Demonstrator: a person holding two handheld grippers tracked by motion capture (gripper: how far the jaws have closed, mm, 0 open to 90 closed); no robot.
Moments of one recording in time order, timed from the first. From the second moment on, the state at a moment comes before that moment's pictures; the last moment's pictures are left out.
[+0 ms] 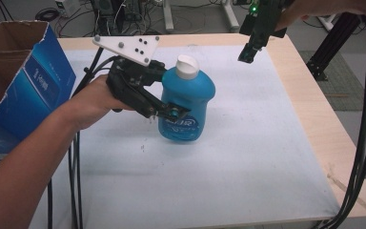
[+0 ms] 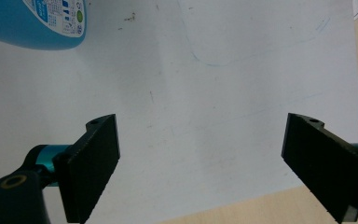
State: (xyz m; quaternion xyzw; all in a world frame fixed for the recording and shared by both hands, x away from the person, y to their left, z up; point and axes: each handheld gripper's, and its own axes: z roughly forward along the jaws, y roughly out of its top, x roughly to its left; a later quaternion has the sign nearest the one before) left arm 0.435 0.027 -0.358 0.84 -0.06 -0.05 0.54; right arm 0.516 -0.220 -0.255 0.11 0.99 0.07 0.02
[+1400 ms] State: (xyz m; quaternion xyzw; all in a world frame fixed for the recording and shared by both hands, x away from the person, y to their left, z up) left arm 0.433 0.034 -0.385 0.84 -0.04 -0.08 0.53; right arm 0.517 -0.217 -0.257 0.11 0.99 0.07 0.02
